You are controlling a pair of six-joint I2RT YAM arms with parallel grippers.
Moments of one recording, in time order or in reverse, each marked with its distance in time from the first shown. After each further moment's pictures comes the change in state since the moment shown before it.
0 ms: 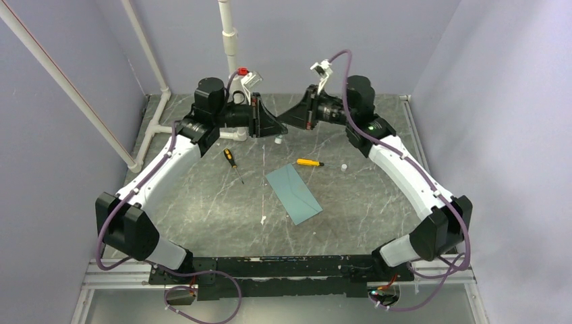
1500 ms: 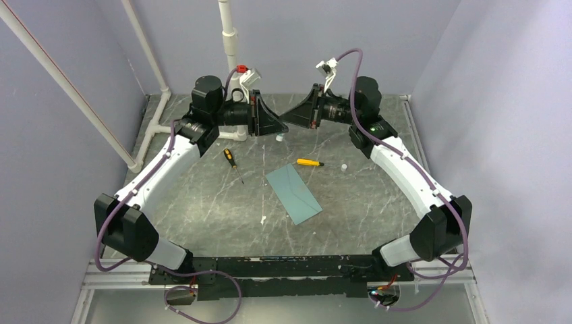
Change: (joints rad) left arm -0.001 0.002 0.013 0.058 0.068 -0.011; right arm -0.049 -0.027 -0.083 0.175 -0.156 0.136
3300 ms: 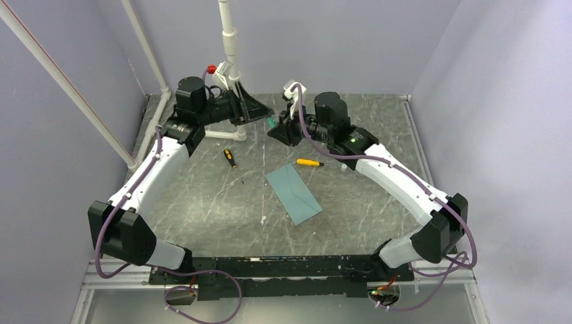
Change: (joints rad) left arm 0.095 -0.050 -0.069 -0.006 -0.286 -0.420; right arm 0.238 0.003 0.009 -0.222 0.488 -0.533
